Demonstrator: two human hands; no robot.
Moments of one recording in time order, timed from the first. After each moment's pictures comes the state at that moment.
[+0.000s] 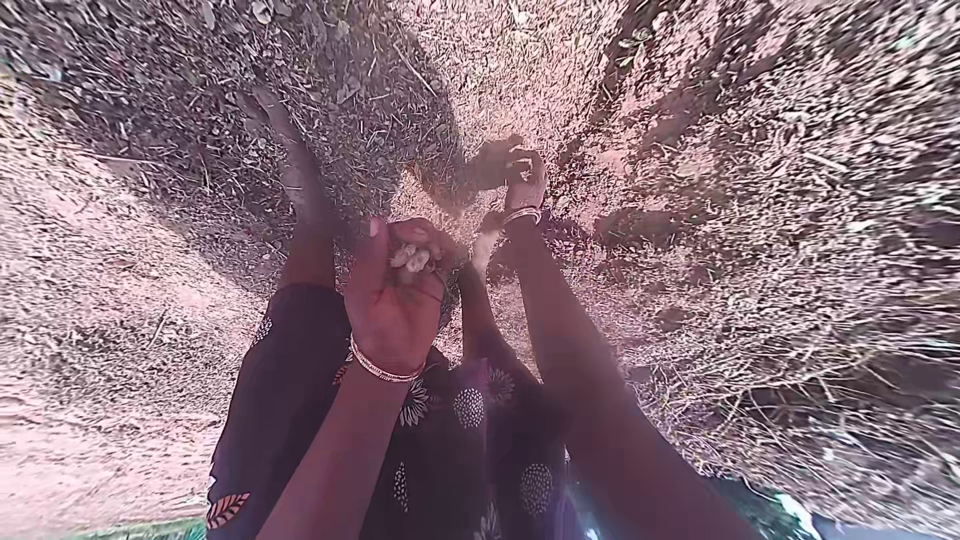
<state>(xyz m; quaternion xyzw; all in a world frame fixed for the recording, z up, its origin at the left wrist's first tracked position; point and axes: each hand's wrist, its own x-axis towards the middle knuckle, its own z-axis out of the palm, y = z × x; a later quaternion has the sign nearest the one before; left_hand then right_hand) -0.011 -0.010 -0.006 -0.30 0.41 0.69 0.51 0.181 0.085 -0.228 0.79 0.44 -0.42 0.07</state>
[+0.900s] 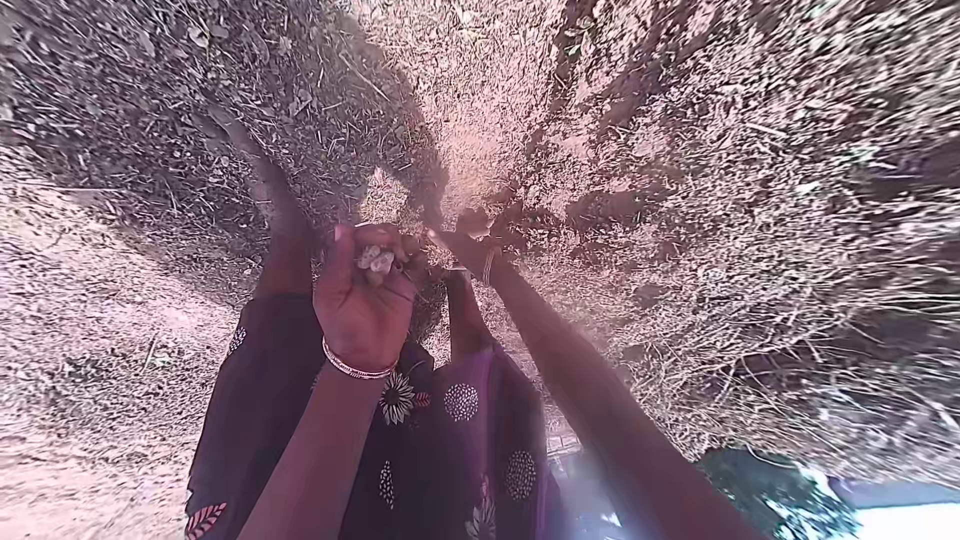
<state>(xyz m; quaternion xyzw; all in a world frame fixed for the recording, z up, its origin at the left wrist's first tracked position) -0.006 -0.009 -0.005 -0.31 0.43 0.66 0.54 0.168 0.050 -0.131 0.53 0.38 -0.66 0.37</state>
